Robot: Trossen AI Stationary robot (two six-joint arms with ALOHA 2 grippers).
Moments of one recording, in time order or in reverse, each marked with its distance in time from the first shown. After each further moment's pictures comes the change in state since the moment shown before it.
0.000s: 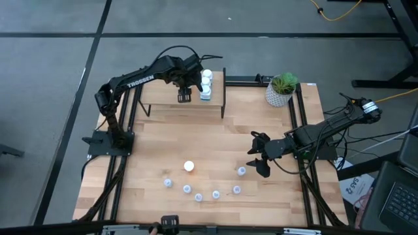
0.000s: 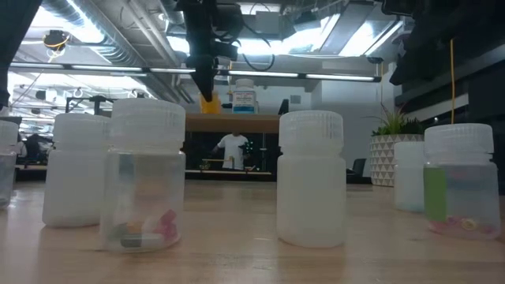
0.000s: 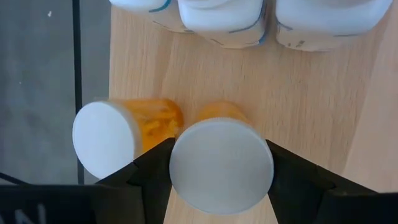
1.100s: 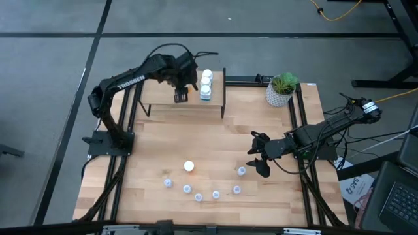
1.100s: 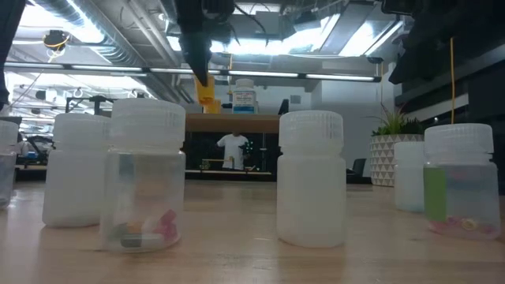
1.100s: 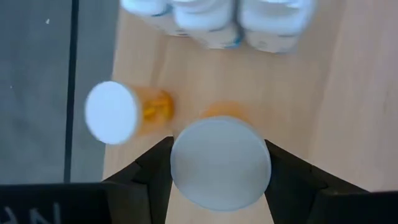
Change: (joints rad) left arm -0.010 -0.090 0.000 -0.041 0.049 -0.049; right arm 0.000 0.000 0.000 0.008 0.000 0.001
